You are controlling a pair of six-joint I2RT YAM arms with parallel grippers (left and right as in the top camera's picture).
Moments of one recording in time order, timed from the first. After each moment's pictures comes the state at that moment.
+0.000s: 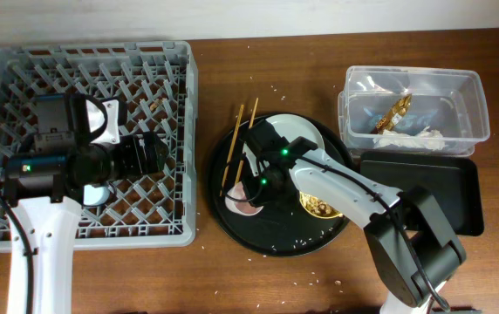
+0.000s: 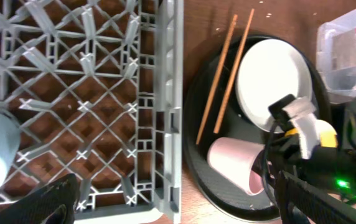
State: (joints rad) left arm 0.06 1.33 1.39 -1.12 0.32 -0.12; right arm 0.62 1.88 1.26 -0.73 -0.30 0.31
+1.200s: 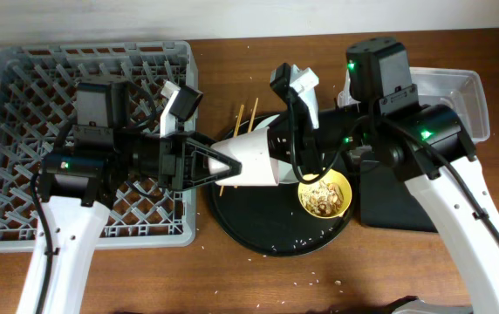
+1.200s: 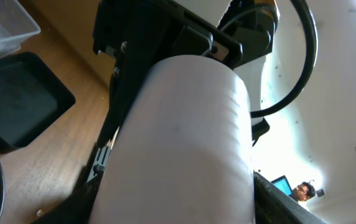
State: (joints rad) left arm -0.16 1.33 1.39 -0.82 1.55 -0.23; right arm 0.38 1.46 1.67 -0.93 -1.09 -0.17
